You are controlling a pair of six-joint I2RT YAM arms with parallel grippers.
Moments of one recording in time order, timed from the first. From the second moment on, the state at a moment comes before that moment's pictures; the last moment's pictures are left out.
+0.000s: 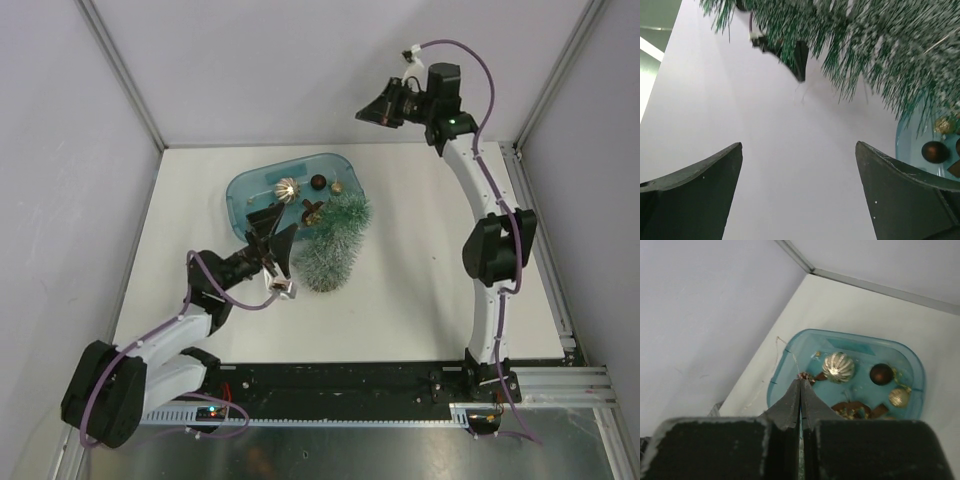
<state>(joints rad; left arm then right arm) -0.40 1.05 0.32 0.98 0.66 1.43 0.22 2.15 2.22 -0.26 -0.78 0.54</state>
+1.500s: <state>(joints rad) -0.38 0.71 0.60 0.14 0.48 0.92 0.42 0.77 1.16 -0.84 0.19 0.53</state>
